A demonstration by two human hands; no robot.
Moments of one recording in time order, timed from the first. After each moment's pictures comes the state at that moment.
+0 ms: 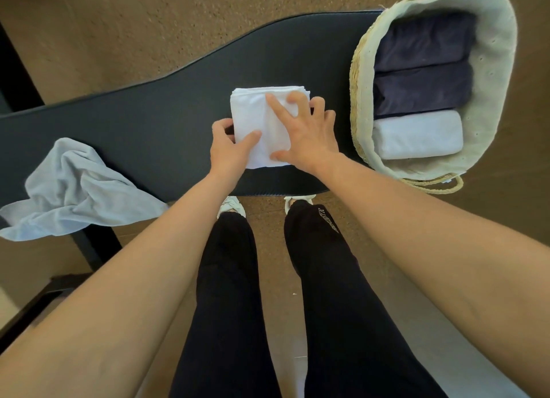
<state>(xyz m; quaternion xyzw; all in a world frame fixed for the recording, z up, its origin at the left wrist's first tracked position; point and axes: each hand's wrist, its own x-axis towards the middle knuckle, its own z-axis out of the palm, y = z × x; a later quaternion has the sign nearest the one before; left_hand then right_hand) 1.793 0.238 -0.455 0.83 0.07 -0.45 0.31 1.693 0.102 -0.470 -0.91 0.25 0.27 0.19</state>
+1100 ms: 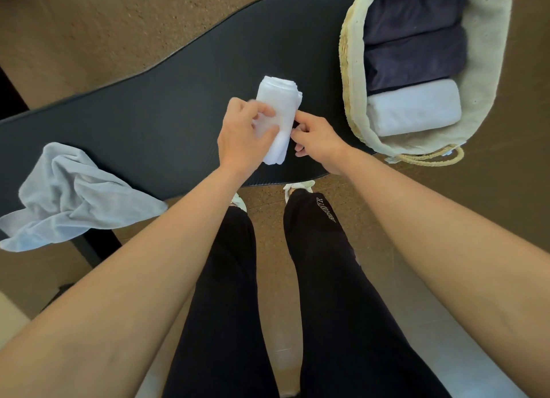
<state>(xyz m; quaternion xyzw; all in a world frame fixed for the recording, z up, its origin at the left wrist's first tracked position) 1.773 0.223 -0.458 0.87 -0.25 -0.35 0.25 1.652 0.102 -0.458 -0.54 0.47 0.21 0.67</state>
